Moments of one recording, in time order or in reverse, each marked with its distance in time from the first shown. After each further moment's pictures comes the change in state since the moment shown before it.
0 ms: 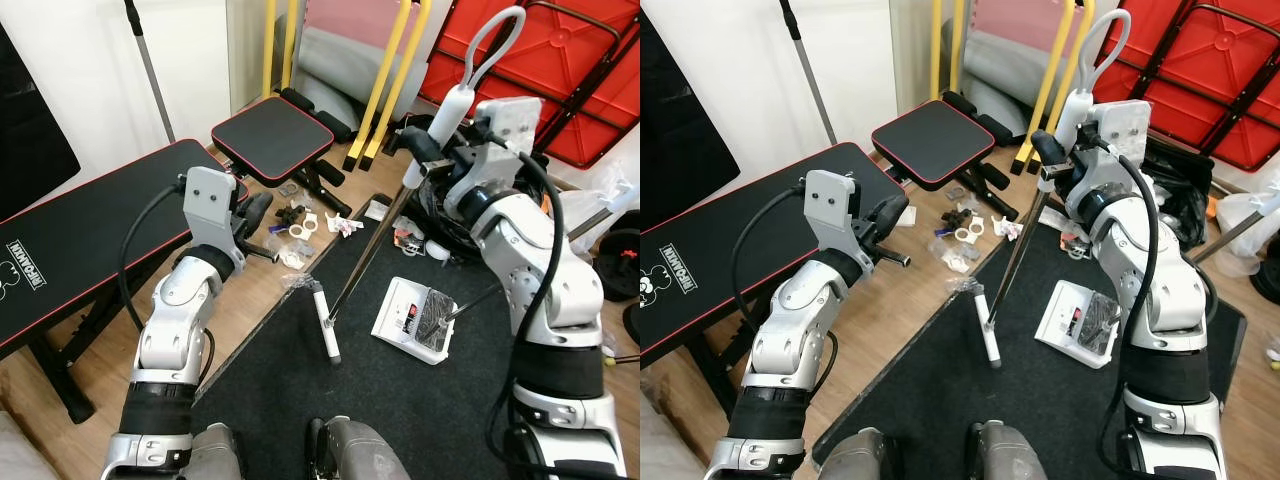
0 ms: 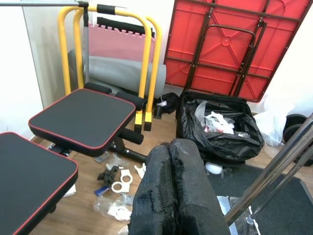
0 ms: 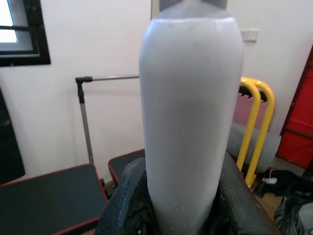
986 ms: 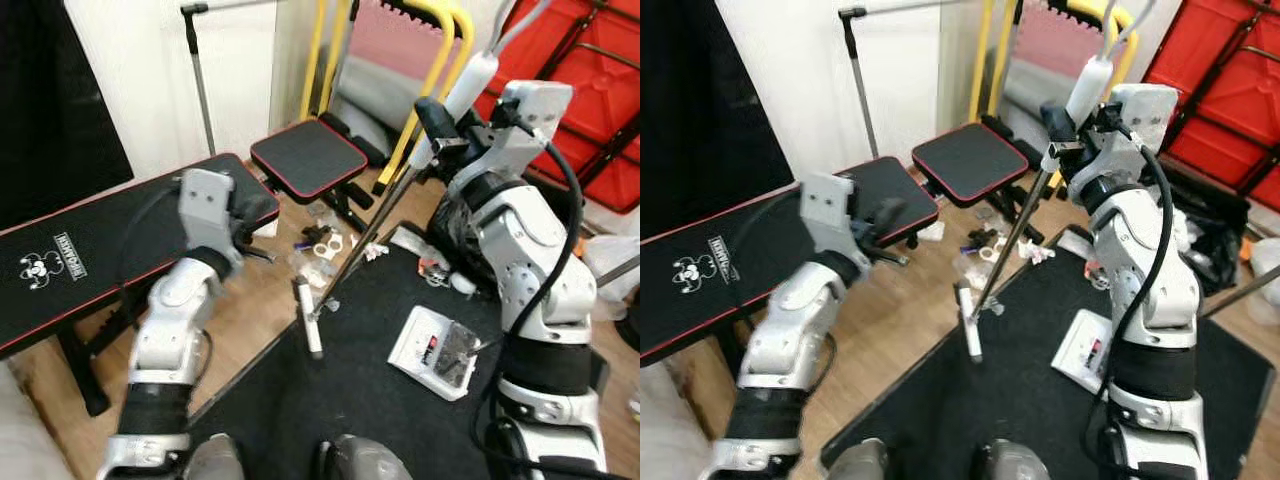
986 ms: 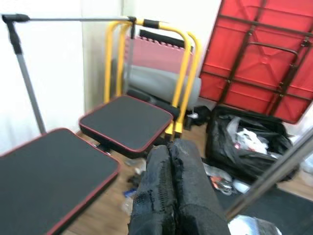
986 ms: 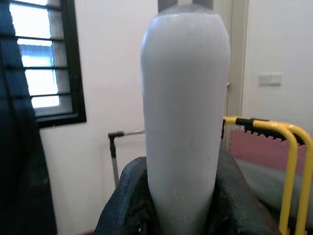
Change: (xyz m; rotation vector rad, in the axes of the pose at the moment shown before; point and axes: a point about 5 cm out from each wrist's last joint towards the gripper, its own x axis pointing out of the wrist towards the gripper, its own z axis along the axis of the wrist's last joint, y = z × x) left arm -0.004 0.010 -0.003 -0.031 0.020 0.056; right arm 0.003 0.000 0.018 0.110 -0.163 -0.031
